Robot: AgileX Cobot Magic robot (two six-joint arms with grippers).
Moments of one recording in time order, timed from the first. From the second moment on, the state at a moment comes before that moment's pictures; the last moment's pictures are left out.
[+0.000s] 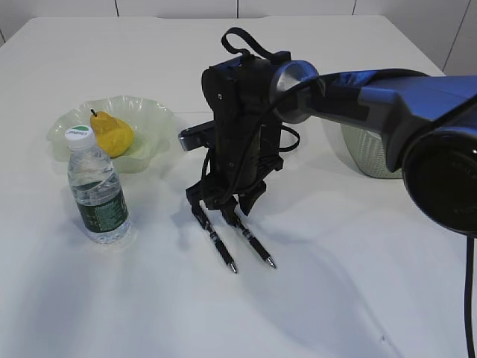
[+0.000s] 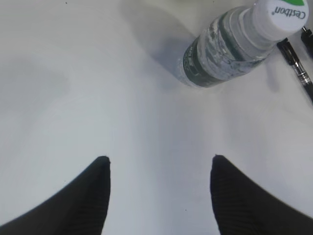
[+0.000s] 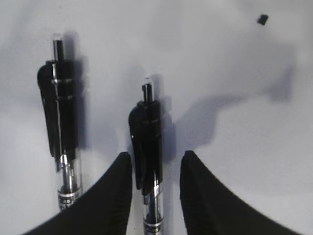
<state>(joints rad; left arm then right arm) 0.03 1.26 -1.01 -0.24 0.99 0.10 0.57 2.45 -2.08 -0.03 1.22 0.11</state>
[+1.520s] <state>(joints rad) 0.03 1.26 -1.01 -0.24 0.98 0.10 0.57 2.46 -2.43 -0.06 1.24 0.11</state>
